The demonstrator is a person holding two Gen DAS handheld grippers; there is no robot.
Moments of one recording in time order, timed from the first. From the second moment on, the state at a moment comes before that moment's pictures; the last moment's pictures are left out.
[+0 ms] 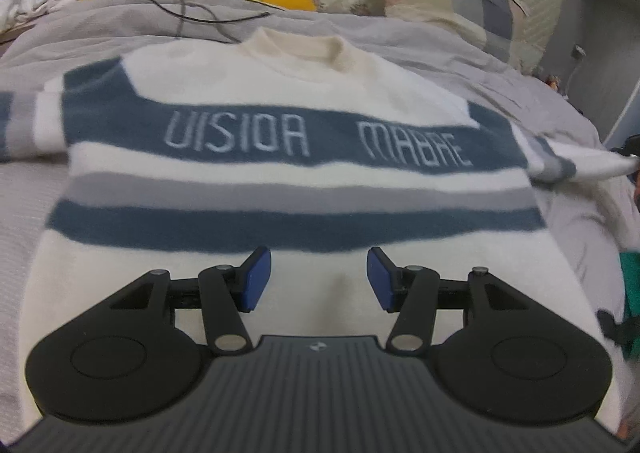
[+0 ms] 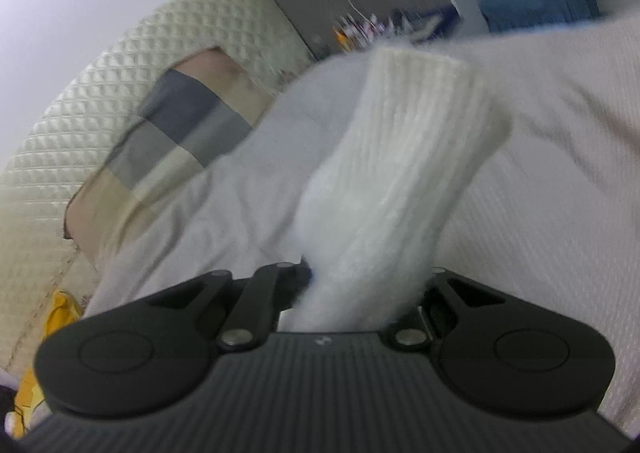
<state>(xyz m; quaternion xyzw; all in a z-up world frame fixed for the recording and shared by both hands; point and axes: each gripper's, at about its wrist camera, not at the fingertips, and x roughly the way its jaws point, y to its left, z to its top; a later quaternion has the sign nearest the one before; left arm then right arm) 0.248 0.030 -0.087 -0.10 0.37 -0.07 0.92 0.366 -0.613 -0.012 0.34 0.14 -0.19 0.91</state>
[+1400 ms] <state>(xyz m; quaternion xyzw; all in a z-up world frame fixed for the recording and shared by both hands) 0.194 0.251 -0.045 -0.33 0.20 0.06 0.92 0.281 0.029 -0.052 -0.08 0.23 0.28 0.93</state>
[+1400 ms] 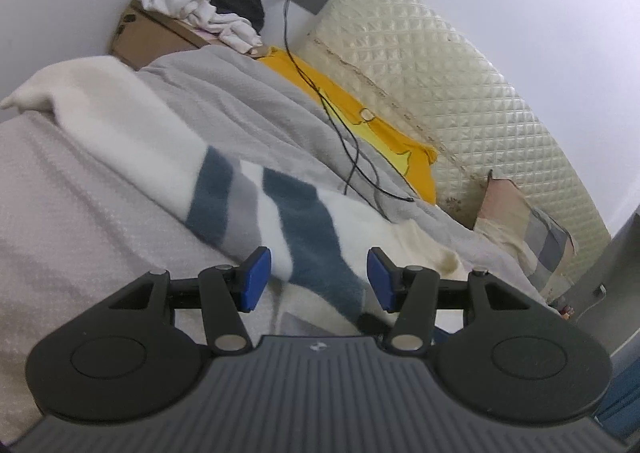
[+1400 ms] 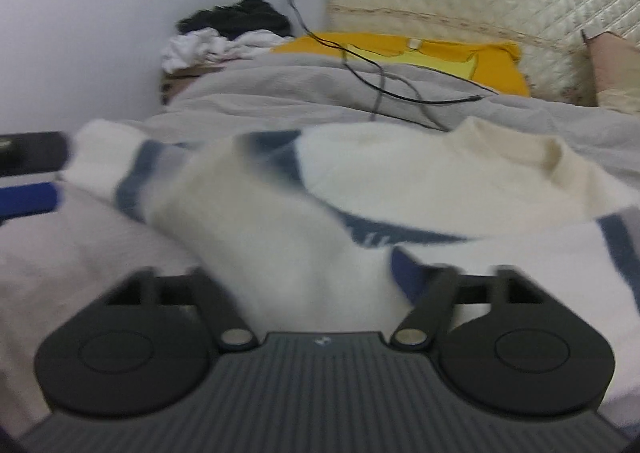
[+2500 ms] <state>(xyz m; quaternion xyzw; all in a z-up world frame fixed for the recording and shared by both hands) 0.279 0.102 -0.119 -0.09 0.33 0.02 0.94 0.303 -0.108 -0.097 0.02 0.25 0.19 0.95</state>
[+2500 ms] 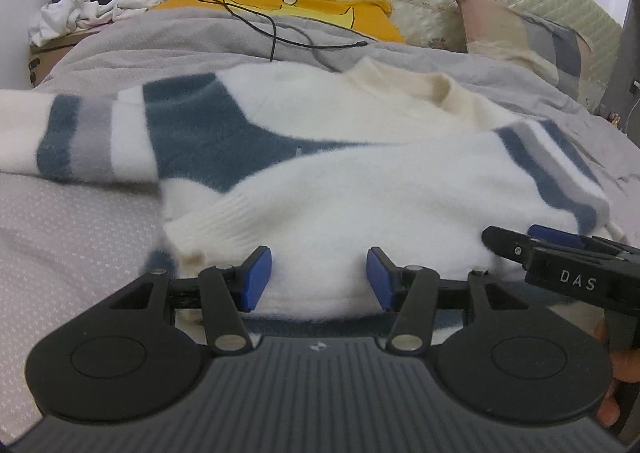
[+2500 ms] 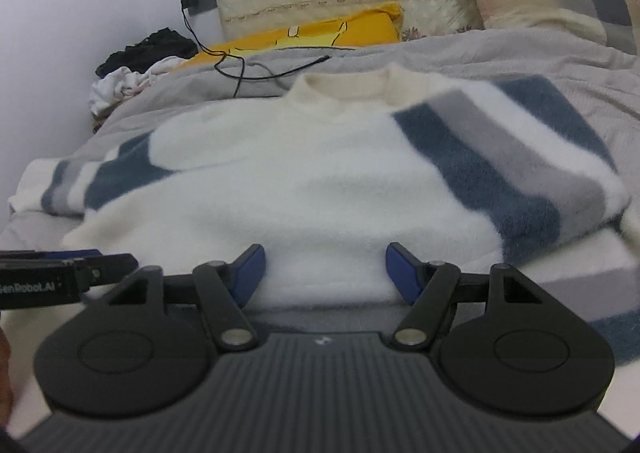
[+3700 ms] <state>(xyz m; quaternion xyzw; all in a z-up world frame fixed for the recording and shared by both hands) 0.109 0.107 -0.020 -0.12 0.25 0.00 0.96 0.068 -0.178 0.010 0.05 0.14 0.16 0.98</state>
